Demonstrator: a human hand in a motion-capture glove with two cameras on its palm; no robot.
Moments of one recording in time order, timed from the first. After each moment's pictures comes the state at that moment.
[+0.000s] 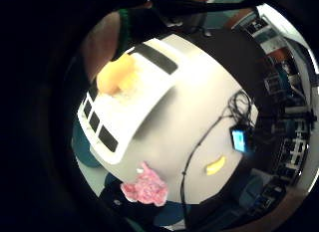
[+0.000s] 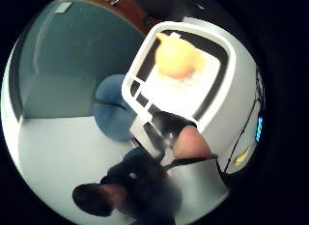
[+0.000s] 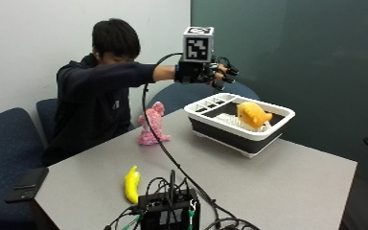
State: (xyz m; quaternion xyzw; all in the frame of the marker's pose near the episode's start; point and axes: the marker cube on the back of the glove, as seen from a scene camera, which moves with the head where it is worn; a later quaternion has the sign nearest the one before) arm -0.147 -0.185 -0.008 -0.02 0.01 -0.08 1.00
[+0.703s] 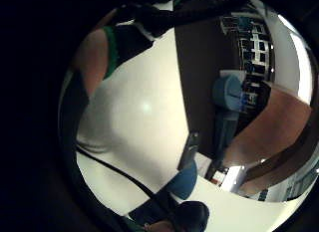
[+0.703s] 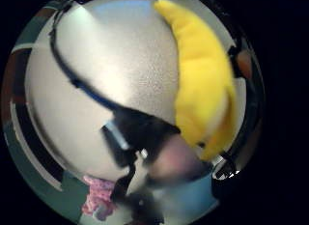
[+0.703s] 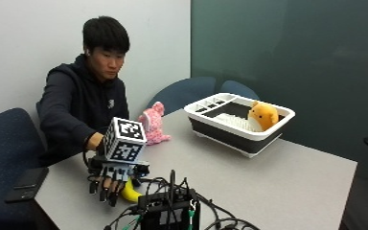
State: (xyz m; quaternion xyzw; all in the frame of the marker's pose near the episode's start) arm 0.174 -0.018 0.139 -0.16 0.23 0.41 0.87
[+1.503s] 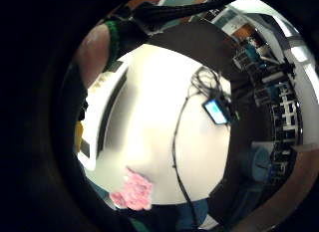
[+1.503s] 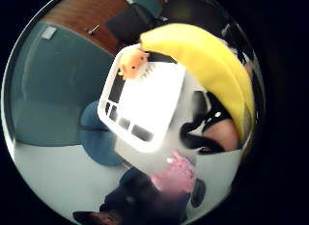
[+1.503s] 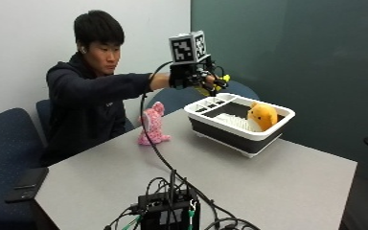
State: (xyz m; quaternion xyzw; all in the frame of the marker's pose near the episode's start) arm -0.129 -0.166 0.004 0.09 0.09 0.03 0.99
